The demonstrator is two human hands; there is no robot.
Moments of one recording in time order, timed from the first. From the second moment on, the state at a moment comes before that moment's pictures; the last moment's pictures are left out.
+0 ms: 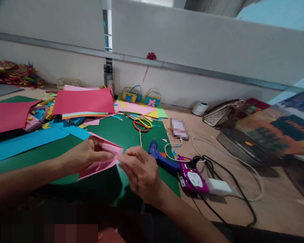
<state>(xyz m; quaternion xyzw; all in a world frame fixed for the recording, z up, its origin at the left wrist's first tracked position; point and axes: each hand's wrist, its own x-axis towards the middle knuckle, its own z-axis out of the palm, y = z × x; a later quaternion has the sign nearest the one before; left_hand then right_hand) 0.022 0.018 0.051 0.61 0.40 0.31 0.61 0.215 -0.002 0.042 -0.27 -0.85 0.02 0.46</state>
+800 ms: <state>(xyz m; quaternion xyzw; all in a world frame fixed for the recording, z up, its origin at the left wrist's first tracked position) 0.017 0.021 0.047 0.58 0.34 0.30 0.67 0.216 0.001 0.043 -0.30 -0.84 0.02 0.45</state>
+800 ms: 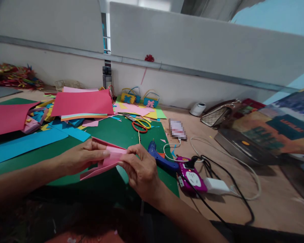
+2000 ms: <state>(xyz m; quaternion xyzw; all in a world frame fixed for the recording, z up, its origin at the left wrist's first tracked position) 0.011 0.014 0.060 0.62 0.28 0.26 0.68 0.204 0.000 0.046 -0.33 -0.84 0.01 0.43</state>
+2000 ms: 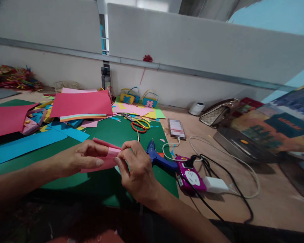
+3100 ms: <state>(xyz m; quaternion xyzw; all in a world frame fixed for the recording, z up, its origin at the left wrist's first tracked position) 0.020 0.014 0.057 0.58 0.36 0.32 0.65 0.193 0.006 0.049 -0.36 -0.83 0.02 0.42</state>
